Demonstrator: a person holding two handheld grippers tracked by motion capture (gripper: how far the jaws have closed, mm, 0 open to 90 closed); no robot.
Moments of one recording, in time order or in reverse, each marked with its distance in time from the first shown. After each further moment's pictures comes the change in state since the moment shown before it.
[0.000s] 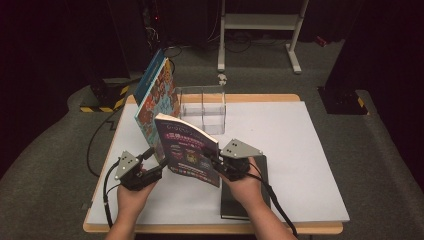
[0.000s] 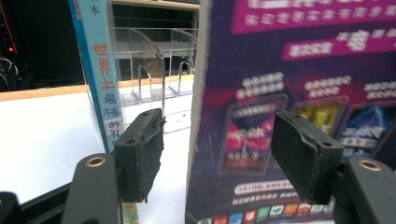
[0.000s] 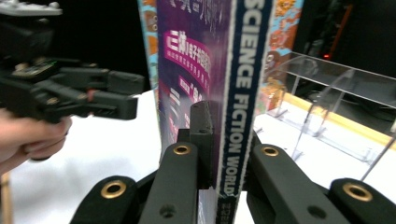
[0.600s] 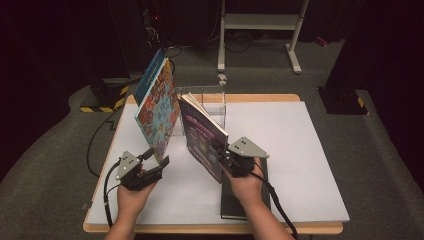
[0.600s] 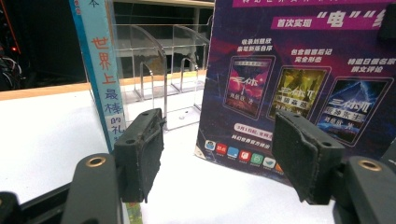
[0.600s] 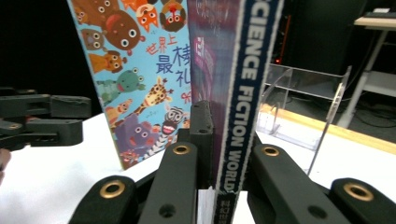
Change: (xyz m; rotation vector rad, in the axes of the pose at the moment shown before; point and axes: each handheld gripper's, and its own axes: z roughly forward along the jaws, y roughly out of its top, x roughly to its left) left arm 0.001 -0.001 0.001 0.010 0.006 0.006; right arm -0.011 -0.008 -0.002 -0.070 -0.177 0.079
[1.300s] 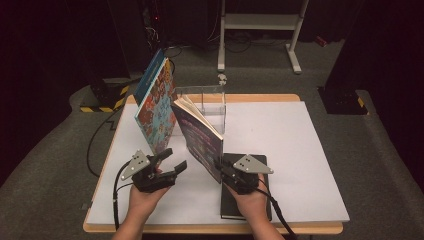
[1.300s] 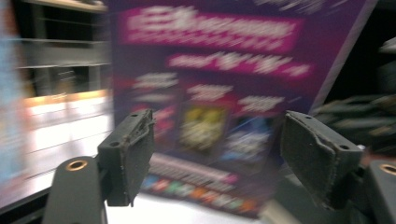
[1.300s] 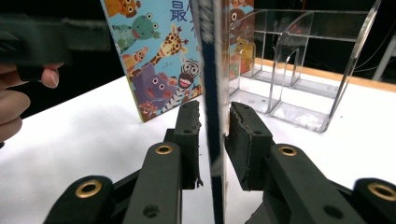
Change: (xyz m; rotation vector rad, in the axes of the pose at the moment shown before) left arm -0.043 0.022 0.008 -0.062 -0.292 -0.060; right arm 0.003 -0.047 -0.019 0.084 0.057 0.057
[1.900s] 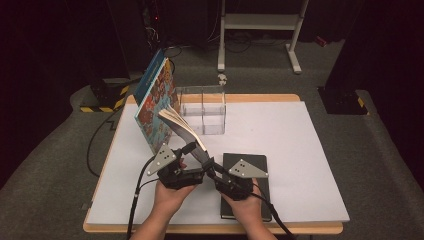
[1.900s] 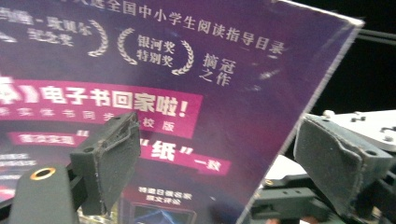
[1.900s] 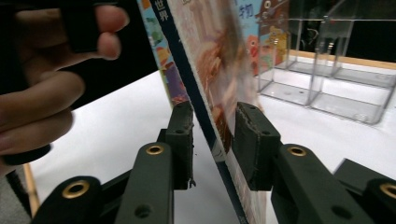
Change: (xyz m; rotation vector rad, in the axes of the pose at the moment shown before) left arm -0.045 0.020 0.044 -0.048 -0.008 -0.010; right arm 0.014 -0.011 0.005 0.006 0.103 0.045
